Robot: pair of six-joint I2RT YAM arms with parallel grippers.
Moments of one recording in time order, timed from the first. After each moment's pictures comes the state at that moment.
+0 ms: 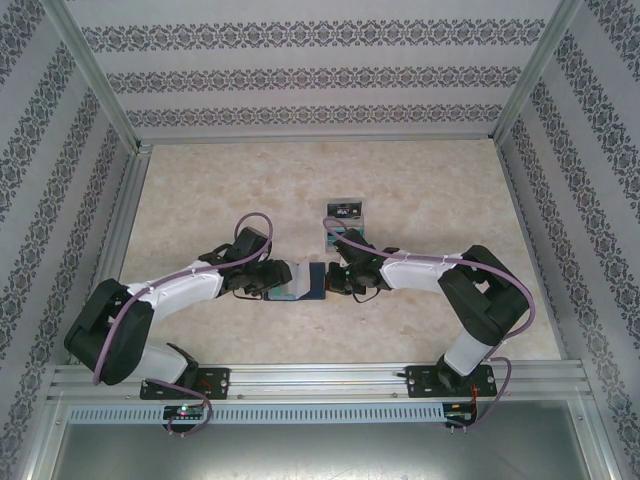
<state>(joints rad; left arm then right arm) -0.53 1.41 0.68 -0.31 0.22 -0.89 0.72 1.67 0.79 -0.19 -0.28 0.84</state>
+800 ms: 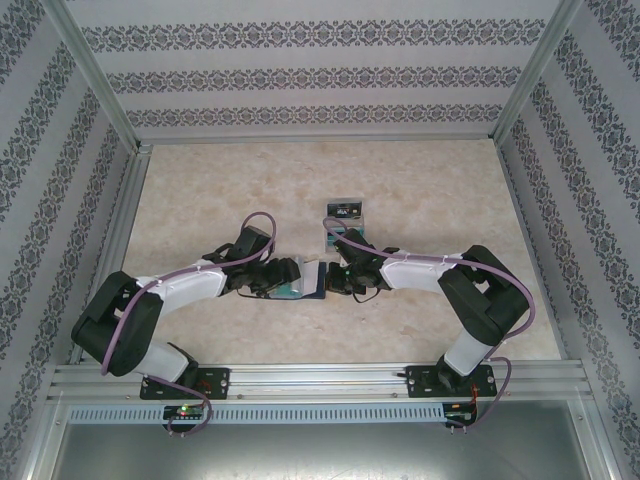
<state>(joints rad) -0.53 1.46 0.67 -0.19 0.33 -0.89 0.72 1.67 0.79 -0.19 -0.28 0.84</state>
